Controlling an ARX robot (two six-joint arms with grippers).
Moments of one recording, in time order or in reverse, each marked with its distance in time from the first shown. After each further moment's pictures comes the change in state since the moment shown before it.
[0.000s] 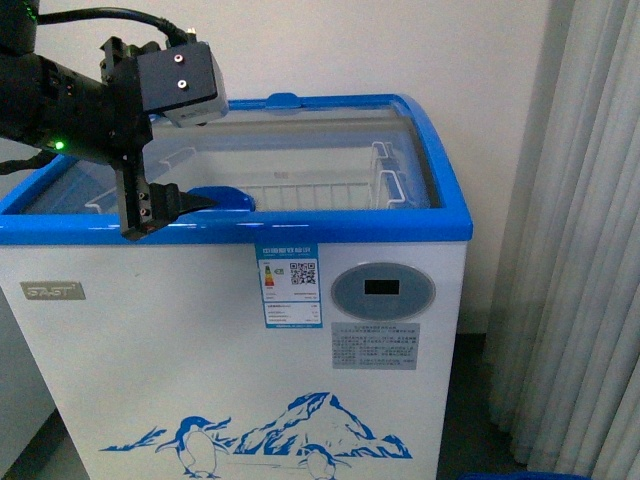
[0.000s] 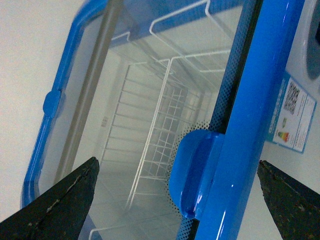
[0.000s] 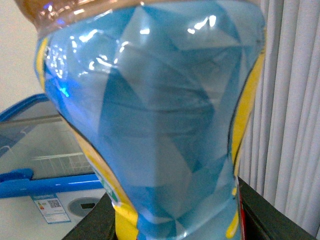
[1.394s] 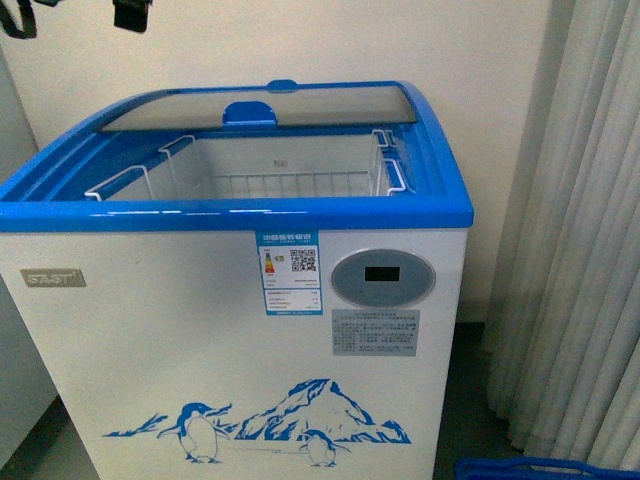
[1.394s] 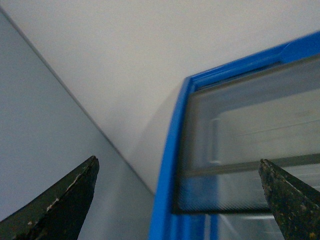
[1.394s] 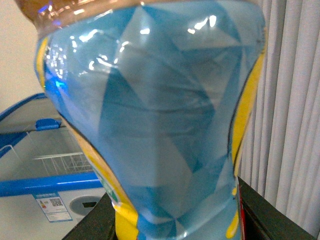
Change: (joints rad) left arm 0.044 0.140 0.430 0.156 -0.605 -1.125; right arm 0.000 0.000 0.000 0.000 -0.001 0.000
